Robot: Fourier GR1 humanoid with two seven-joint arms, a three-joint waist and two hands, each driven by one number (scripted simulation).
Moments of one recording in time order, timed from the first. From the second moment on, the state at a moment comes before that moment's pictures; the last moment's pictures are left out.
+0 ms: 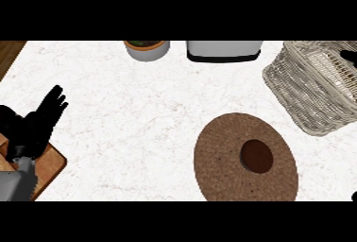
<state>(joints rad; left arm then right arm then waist) -0.15 0.44 -0.01 -1.39 0.27 0.09 0.17 -0.46 -0.95 0.02 -2.13 -0.35 0.32 1.06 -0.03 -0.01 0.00</state>
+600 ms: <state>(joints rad) -0.16 0.41 0.00 -1.41 0.23 0.08 0.20 -0.03 -0.72 -0.01 -2.31 0.02 0.28 0.84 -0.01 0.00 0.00</state>
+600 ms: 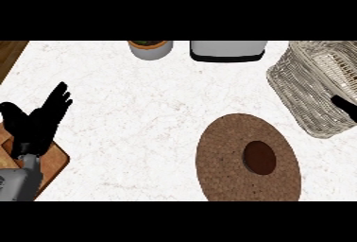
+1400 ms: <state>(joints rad) -0.19 0.37 0.04 -1.39 0.18 0.04 0.20 0.00 -0.38 0.20 -1.88 0.47 0.09 0.45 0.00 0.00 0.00</state>
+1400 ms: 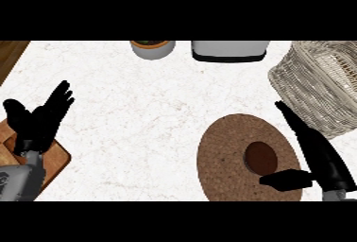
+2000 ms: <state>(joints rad) -0.20 0.33 0.09 -1.37 0.13 0.00 0.19 0.00 -0.33 0.17 -1.77 0.55 0.16 0.39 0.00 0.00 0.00</state>
